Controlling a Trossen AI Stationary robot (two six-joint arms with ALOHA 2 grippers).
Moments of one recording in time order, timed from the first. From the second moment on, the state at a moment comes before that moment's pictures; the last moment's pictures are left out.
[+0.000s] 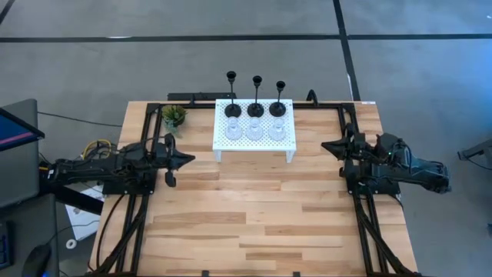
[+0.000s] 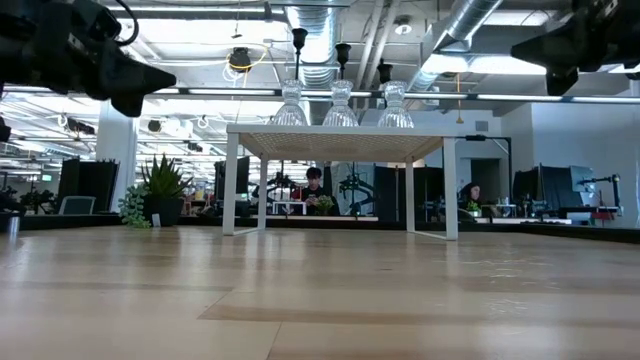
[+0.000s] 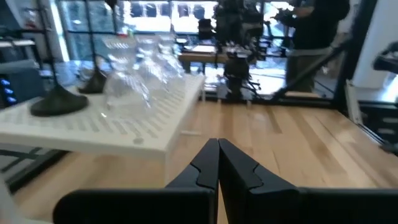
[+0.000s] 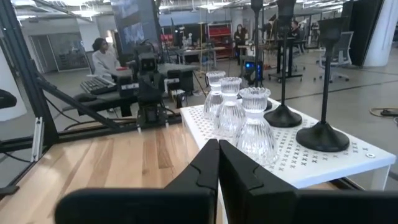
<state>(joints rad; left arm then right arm) 0.07 0.00 0.09 0.05 -0.06 0.02 -0.16 0.00 0.30 -0.29 0.08 0.08</state>
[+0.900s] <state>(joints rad) 0.07 0.02 0.01 0.03 -0.06 0.01 -0.16 0.00 0.30 -0.29 0.08 0.08</state>
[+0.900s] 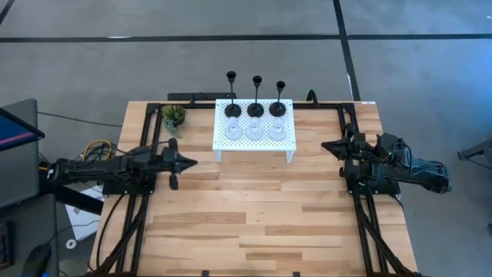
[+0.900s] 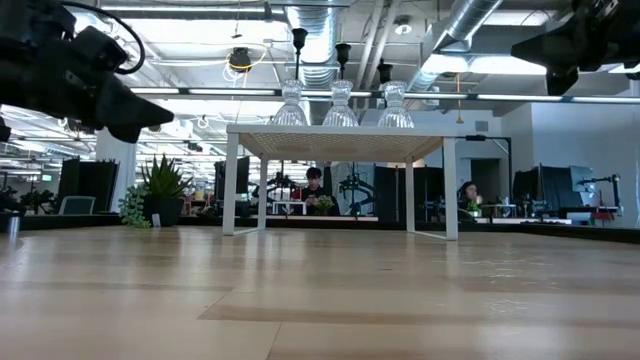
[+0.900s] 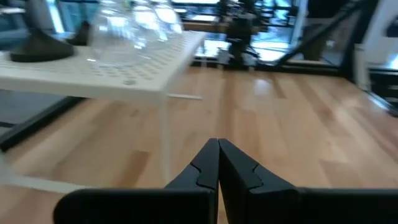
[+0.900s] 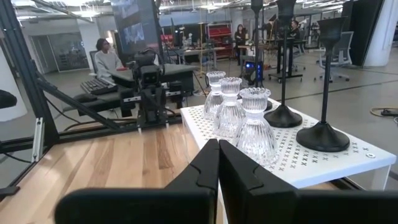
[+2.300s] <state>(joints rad) 0.07 0.02 0.01 0.02 -0.01 0.02 -0.16 0.00 0.06 0.07 0.08 0.03</state>
